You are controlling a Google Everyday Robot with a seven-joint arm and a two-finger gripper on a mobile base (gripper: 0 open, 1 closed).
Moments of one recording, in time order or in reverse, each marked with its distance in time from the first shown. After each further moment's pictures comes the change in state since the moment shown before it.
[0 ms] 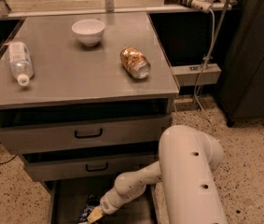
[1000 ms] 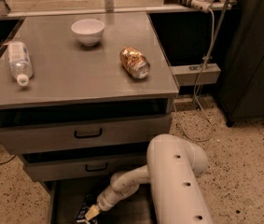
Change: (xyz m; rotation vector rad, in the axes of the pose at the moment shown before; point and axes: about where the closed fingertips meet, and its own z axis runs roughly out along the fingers) arm -0.017 -0.036 0.049 -0.025 0.021 -0.011
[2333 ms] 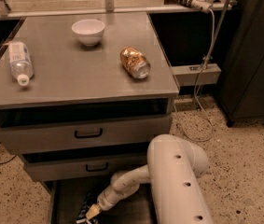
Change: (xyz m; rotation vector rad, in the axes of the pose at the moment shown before) arm -0.002 -0.002 0.000 0.001 -0.004 0.001
